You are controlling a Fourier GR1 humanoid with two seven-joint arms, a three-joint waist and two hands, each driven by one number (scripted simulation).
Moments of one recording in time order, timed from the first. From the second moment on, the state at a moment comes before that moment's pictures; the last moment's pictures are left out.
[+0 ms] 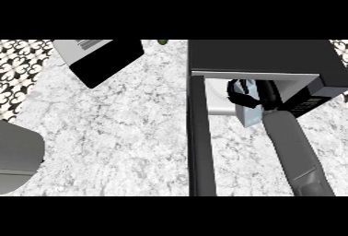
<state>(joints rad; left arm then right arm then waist) 1.15 0.26 -0.01 -2.15 0.38 -0.29 -0.82 -0.67 -0.14 -0.20 -0.72 0.50 -0.15 -0.54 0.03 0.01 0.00</state>
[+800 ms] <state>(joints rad) 1.00 0.30 0.04 -2.09 0.41 -0.30 -0.73 -0.90 -0.19 -0.35 -0.34 0.53 -0.53 -0.54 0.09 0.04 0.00</state>
